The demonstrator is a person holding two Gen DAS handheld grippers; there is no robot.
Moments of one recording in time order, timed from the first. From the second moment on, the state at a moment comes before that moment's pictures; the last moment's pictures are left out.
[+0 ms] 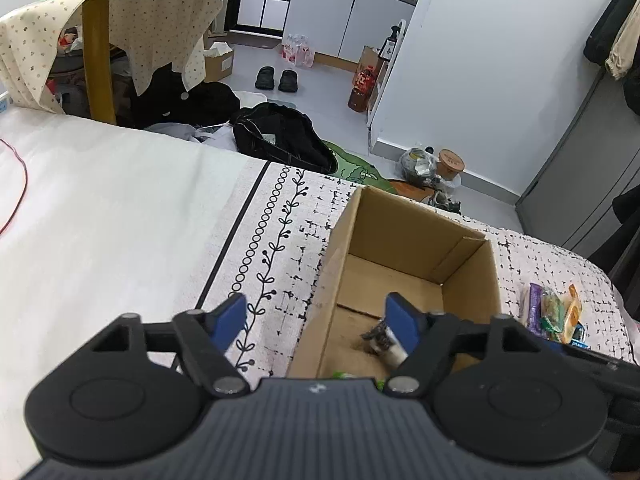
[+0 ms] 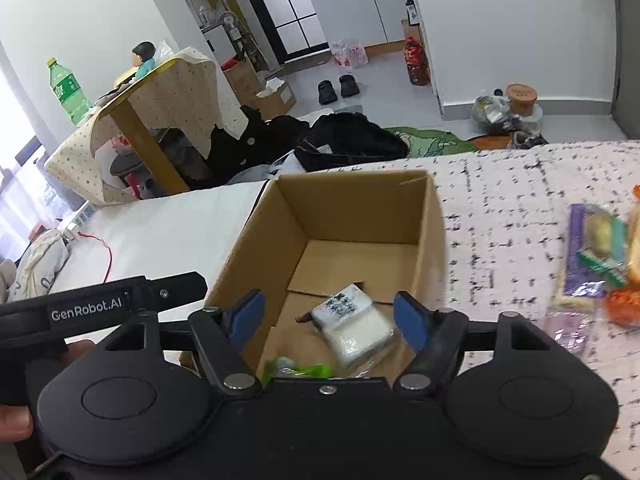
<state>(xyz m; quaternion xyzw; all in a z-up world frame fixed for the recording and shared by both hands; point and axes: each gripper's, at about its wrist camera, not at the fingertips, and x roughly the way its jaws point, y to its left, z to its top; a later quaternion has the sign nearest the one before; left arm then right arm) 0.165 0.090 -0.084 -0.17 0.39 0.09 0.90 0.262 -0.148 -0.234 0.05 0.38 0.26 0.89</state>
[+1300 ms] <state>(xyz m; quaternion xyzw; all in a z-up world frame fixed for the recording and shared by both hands) 0.156 -0.018 -0.047 -0.03 0.36 -0.11 0.93 0.209 -0.302 -0.204 0.05 0.35 0.17 0.92</state>
